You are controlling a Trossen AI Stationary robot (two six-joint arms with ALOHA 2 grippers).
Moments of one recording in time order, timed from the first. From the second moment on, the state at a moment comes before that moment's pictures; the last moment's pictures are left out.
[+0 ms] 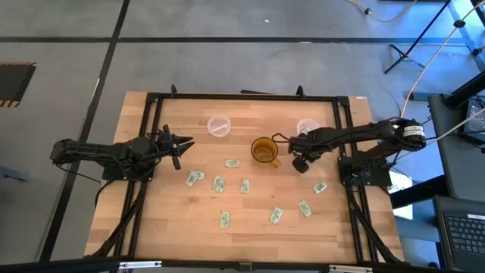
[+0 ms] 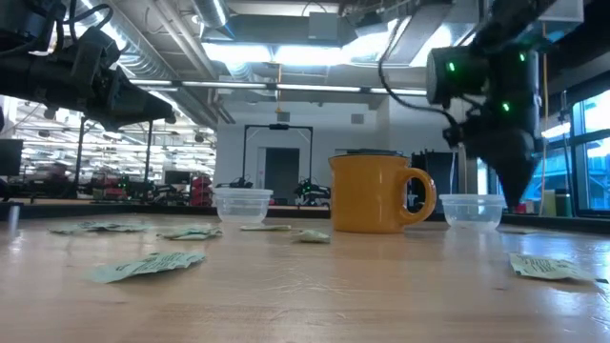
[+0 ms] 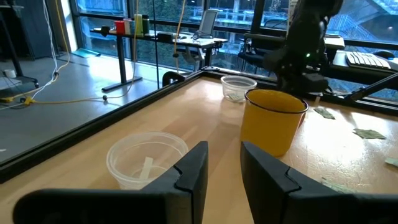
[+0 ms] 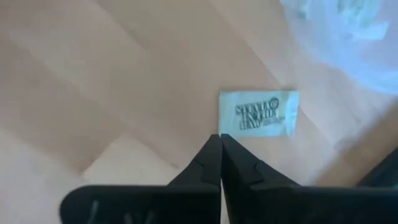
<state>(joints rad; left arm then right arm) 0.00 0.17 0.01 0.07 -0.43 -0.15 -0.13 1.42 0.77 -0.95 0.19 0.67</state>
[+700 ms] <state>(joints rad) 0.00 0.17 0.01 0.07 -0.43 -0.15 -0.06 1.41 0.84 -1.04 0.26 0.65</state>
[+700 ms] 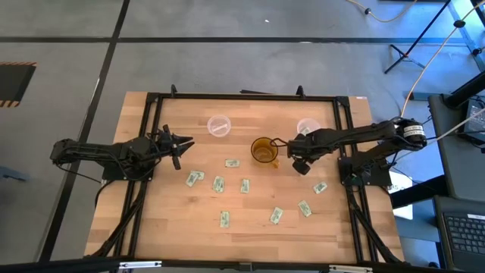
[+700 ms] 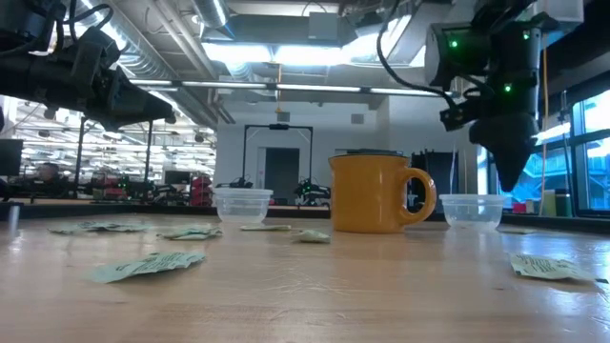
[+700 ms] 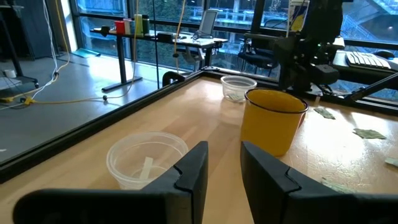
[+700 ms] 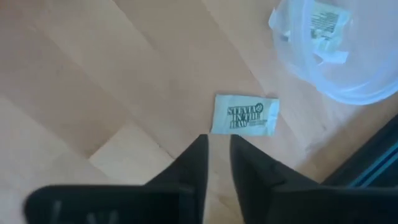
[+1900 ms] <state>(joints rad) 0.00 0.17 0.01 0.07 -0.43 -0.15 -0.17 1.41 0.57 -0.72 0.23 0.62</state>
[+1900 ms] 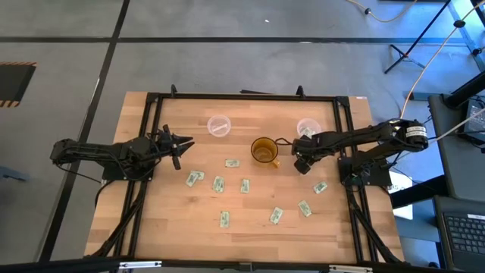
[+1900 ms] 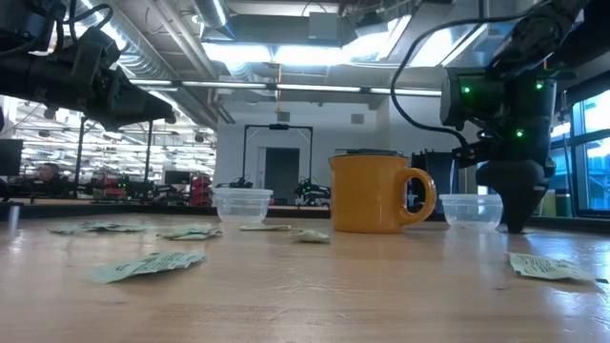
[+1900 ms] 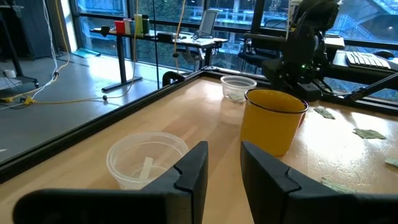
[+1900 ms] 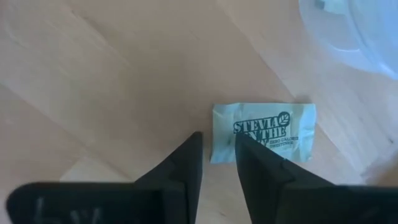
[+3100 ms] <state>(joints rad) 0.00 0.17 0.01 0.07 -0.43 -0.13 -0.16 1.41 1.06 -1.00 0.17 0.28</state>
